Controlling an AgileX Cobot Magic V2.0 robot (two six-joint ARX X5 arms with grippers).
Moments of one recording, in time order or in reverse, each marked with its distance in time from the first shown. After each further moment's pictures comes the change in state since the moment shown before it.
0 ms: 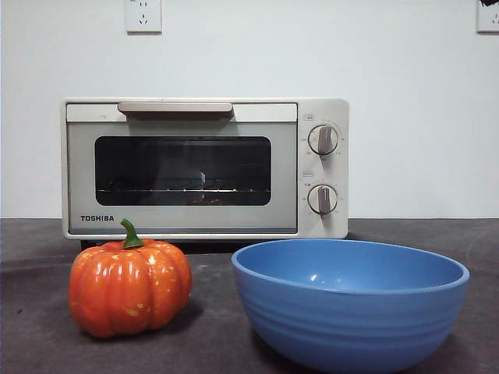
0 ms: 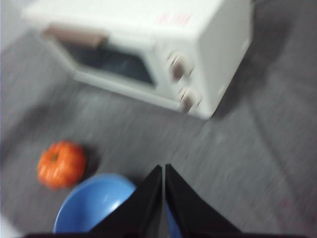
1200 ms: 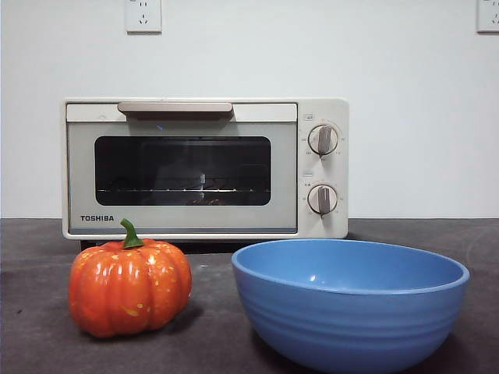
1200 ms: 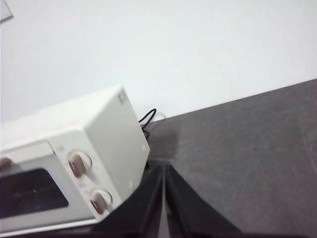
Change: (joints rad) left arm 0.050 -0.579 -0.640 0.641 -0.340 -0.500; right arm -0.098 -0.677 -0.682 0.689 0.378 0.404
